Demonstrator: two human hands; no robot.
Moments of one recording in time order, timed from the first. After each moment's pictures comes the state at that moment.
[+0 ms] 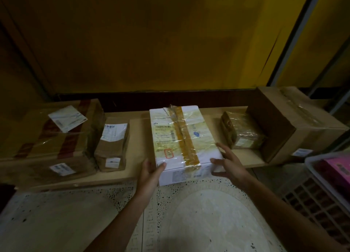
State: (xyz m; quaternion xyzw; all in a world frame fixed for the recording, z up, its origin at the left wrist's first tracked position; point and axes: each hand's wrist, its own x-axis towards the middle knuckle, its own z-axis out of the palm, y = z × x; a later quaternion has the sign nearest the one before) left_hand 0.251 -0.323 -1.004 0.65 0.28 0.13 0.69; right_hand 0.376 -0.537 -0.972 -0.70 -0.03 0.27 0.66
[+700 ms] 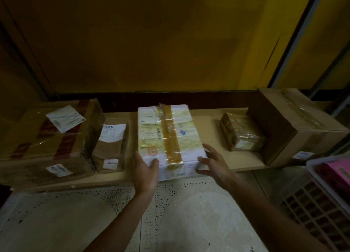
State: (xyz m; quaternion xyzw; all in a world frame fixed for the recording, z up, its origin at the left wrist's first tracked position) left_hand 0.264 -0.328 -0.982 0.77 0.38 0.25 0.45; right_hand 0.362 -0.498 -0.963 -0.68 -0.04 0.28 0.68
